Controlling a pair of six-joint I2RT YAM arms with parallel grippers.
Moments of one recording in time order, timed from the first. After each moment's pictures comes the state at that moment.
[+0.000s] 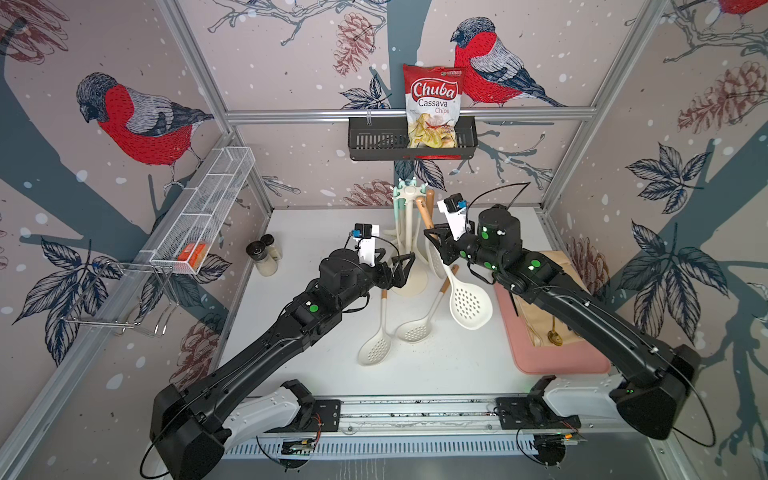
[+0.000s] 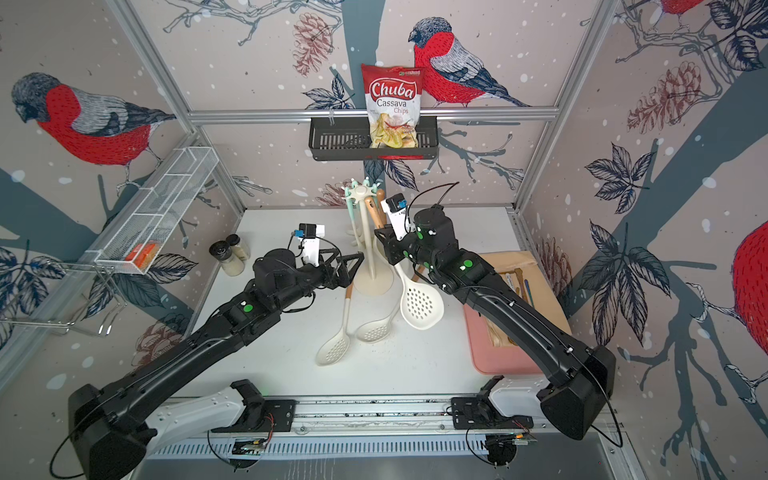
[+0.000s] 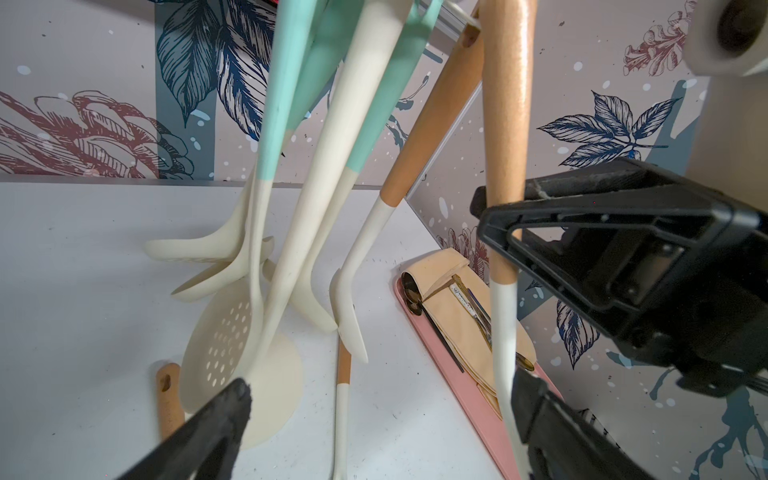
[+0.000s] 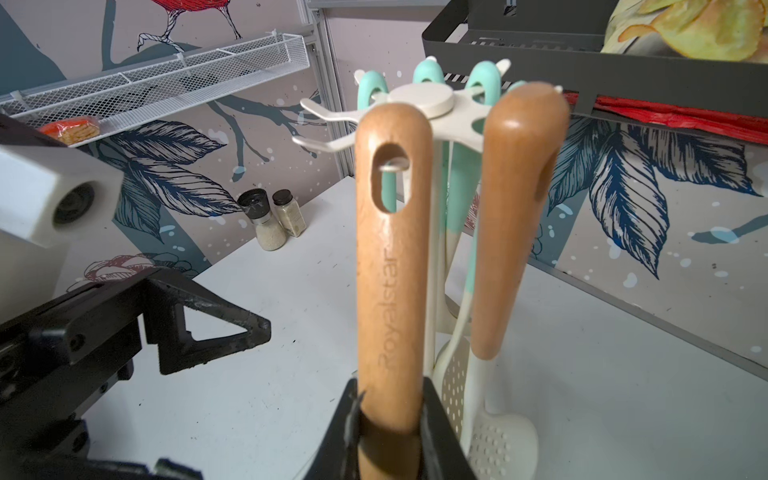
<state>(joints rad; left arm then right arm) -0.70 1.06 0.91 -0.05 0.07 -0.48 0.73 1.31 1.30 -0.29 -0.11 0.03</state>
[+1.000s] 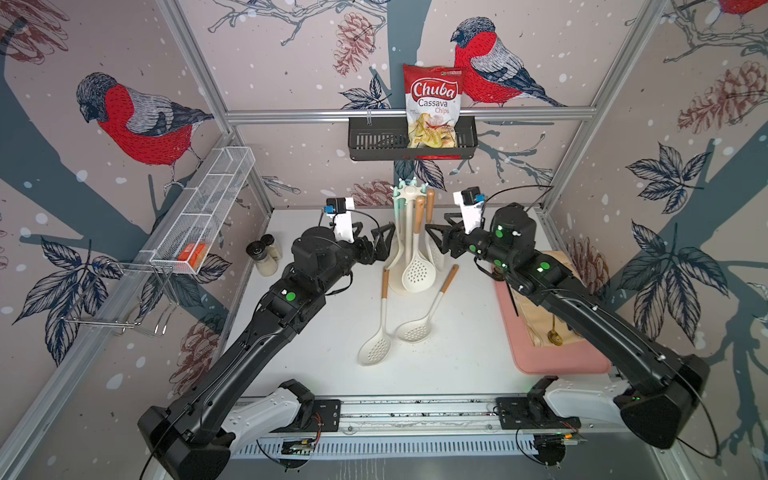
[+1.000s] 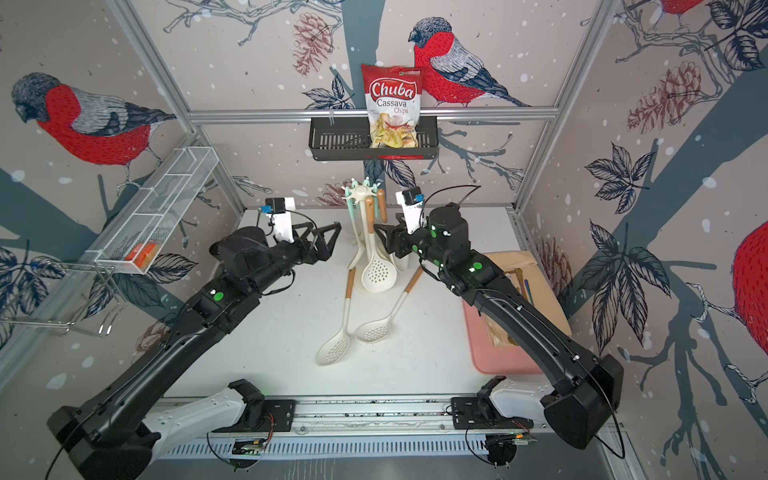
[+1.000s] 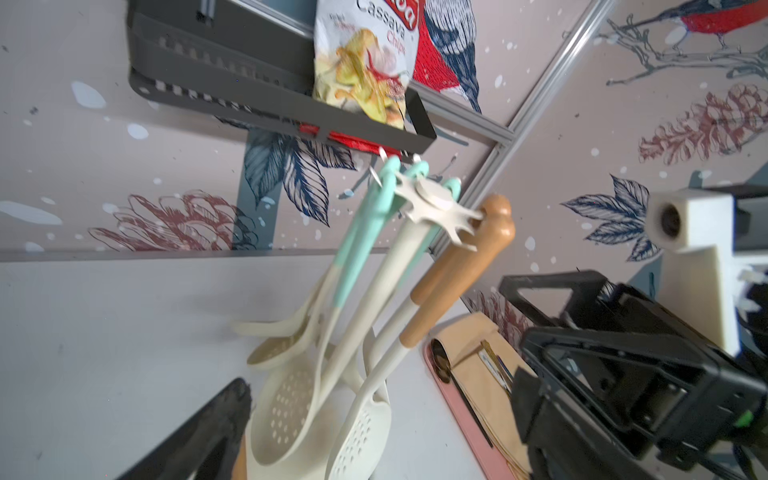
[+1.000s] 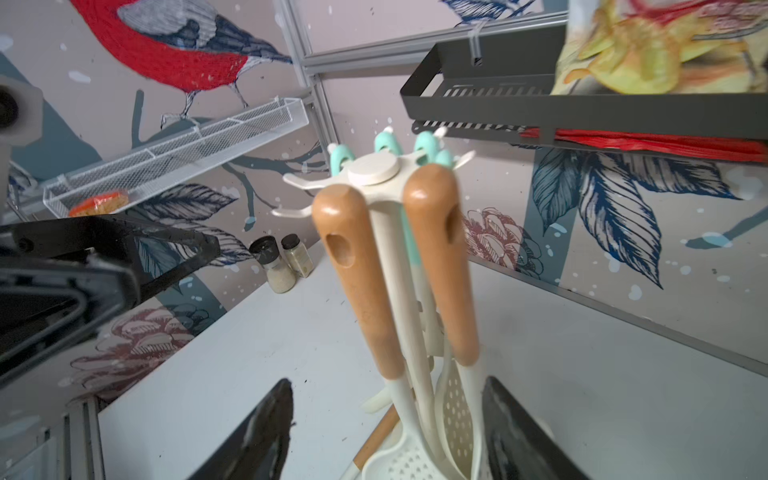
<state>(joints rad) -0.53 1.07 1.17 -0.21 0.06 -0.44 0.63 1.23 1.24 -0.17 -0.17 0.16</state>
